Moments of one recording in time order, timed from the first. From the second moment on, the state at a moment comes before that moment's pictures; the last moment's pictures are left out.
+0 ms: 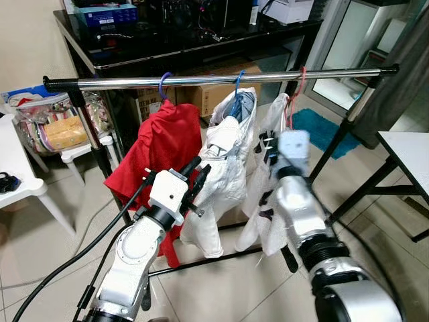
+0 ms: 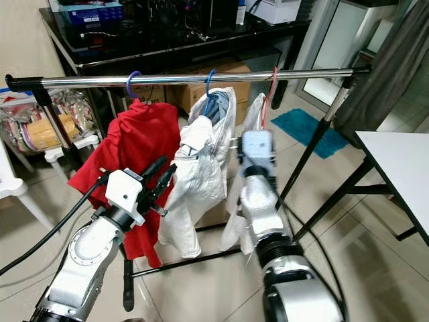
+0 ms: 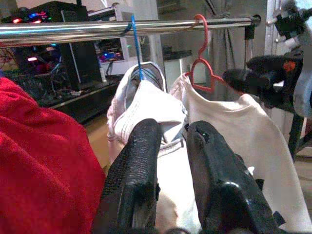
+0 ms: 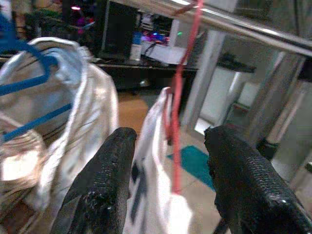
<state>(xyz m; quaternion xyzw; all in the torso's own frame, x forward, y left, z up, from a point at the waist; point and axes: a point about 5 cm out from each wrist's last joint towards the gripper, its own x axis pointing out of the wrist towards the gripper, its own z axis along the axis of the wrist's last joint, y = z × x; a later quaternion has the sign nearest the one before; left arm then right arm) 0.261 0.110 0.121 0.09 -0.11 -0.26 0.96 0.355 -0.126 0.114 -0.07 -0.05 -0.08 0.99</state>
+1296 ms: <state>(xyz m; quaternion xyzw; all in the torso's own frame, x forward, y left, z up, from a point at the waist) 0.260 0.107 0.120 0.08 -0.11 -0.26 0.96 0.359 -0.100 0.085 -0.04 0.09 -0.06 0.99</state>
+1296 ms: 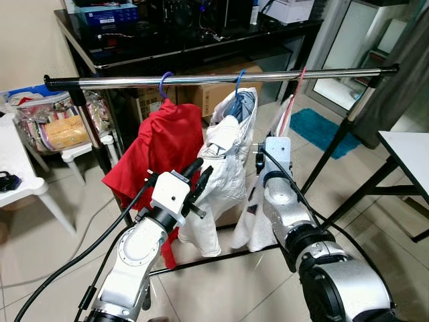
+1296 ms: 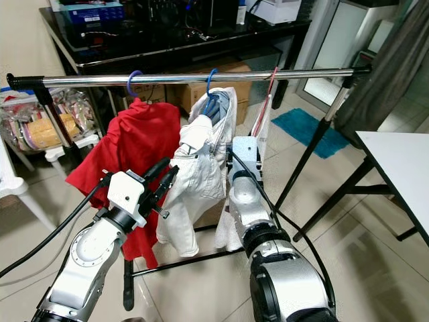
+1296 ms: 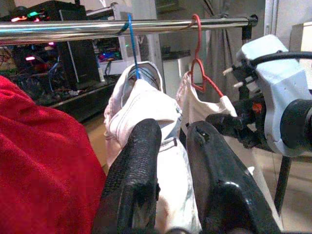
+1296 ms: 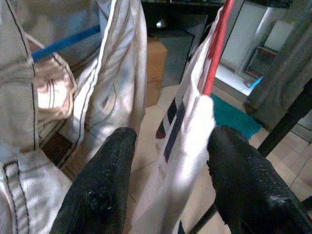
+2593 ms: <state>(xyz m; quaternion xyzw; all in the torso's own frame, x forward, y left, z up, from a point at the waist) 0.259 0.104 0.120 0.09 -0.11 -0.26 0.95 0.362 -0.106 0.086 0.01 0.11 -0.09 0.99</state>
